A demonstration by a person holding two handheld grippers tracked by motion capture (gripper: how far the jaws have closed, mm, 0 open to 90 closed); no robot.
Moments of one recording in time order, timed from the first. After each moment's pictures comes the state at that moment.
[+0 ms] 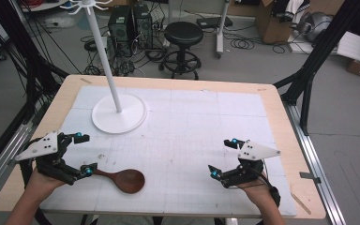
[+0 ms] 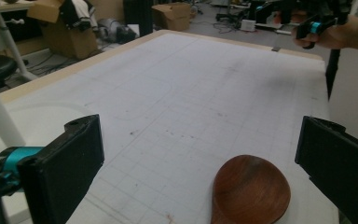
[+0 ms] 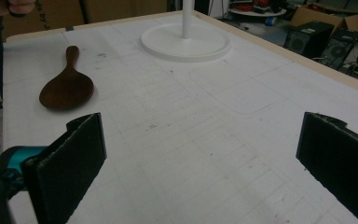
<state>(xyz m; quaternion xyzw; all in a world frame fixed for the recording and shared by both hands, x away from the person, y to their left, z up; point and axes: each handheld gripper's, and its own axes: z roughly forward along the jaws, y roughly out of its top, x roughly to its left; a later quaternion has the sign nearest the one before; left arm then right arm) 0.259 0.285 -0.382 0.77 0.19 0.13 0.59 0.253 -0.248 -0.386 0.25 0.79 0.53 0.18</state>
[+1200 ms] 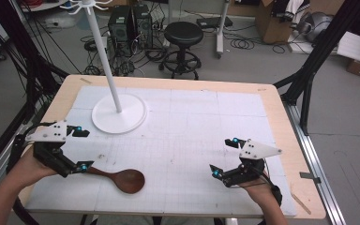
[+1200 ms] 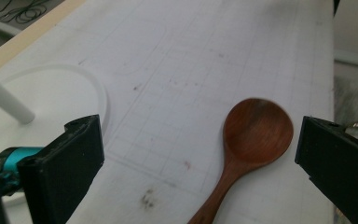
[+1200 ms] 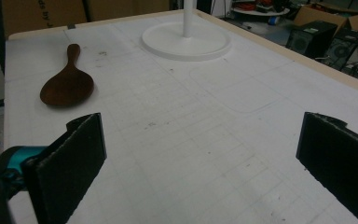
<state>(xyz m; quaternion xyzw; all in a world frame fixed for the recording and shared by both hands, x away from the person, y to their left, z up) 0.281 0.286 -0.344 0.88 0.15 0.11 0.44 0.256 -0.253 -0.385 0.24 0.80 0.53 0.18</state>
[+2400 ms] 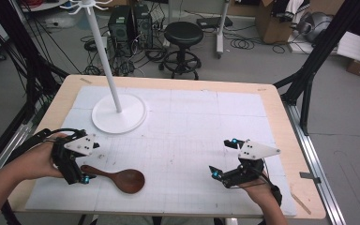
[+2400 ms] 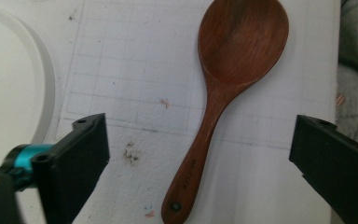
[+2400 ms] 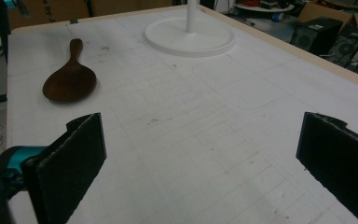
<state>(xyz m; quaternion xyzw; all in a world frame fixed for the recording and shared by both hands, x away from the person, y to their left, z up) 0.290 0.241 -0.359 0.97 0.04 0.06 0.24 0.256 -0.251 -0.387 0.24 0.80 0.52 0.17</state>
